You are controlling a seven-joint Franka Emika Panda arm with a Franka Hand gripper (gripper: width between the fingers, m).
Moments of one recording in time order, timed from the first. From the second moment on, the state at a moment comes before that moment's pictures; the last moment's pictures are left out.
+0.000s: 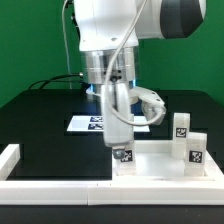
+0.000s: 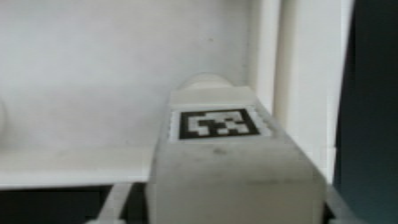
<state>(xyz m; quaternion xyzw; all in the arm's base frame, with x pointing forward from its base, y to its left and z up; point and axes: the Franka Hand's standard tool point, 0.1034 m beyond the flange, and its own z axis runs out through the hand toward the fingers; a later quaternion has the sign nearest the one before) 0.621 -0.008 0.065 -0.68 0.73 0.01 0.05</state>
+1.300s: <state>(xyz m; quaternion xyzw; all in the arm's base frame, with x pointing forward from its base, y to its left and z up) 0.622 0.008 0.064 -0.85 0.53 -0.02 0.04</state>
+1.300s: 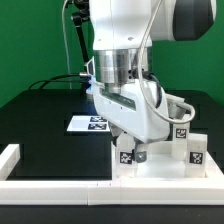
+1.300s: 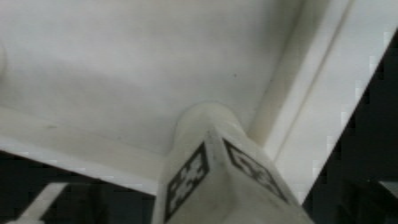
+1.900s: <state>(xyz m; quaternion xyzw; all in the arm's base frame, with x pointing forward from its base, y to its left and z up) 0.624 0.010 0.061 -0.95 0.30 -0.03 0.02</state>
